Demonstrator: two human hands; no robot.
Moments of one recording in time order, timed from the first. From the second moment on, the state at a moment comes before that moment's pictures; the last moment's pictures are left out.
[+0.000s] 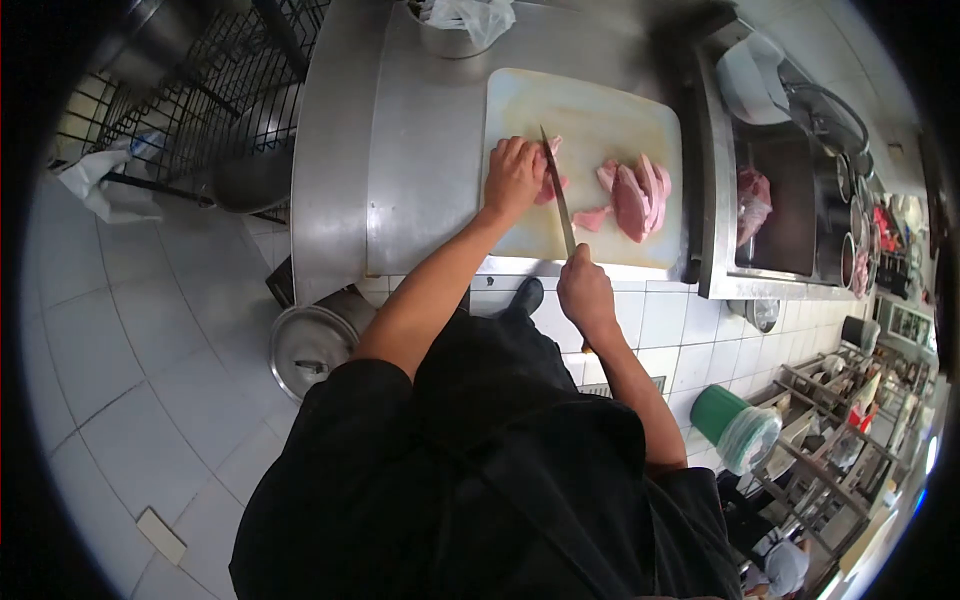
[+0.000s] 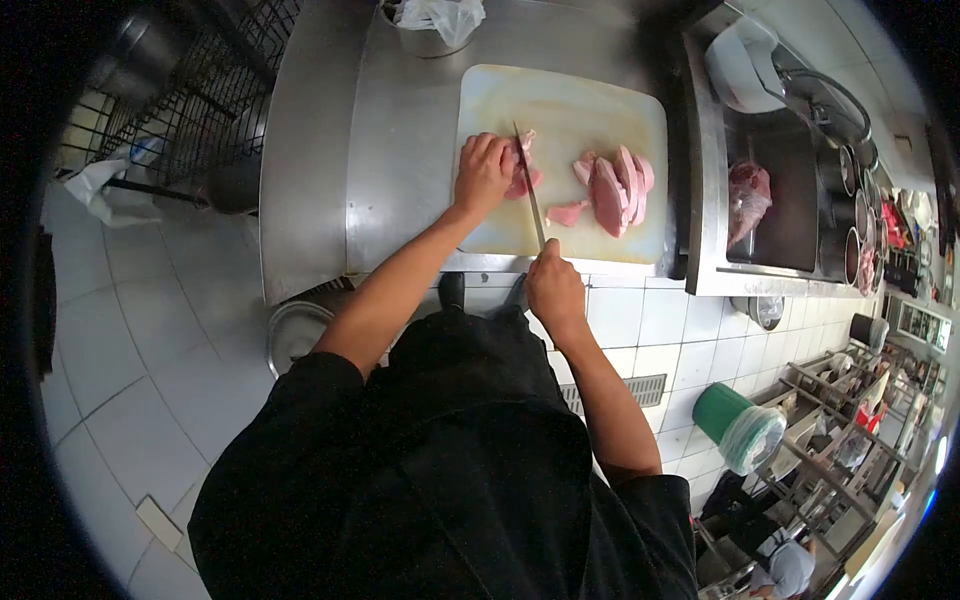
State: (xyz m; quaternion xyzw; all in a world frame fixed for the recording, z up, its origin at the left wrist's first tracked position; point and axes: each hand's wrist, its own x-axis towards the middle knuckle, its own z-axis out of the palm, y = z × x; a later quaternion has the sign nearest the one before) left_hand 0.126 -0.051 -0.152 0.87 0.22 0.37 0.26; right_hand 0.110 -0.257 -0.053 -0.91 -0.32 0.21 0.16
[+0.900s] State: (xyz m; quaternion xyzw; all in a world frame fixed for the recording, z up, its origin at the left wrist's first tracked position) left_hand 0.111 -0.038 -0.153 0.85 0.24 0.38 0.29; right_hand 0.094 -0.233 -0.024 -0.90 -0.28 0.28 0.16
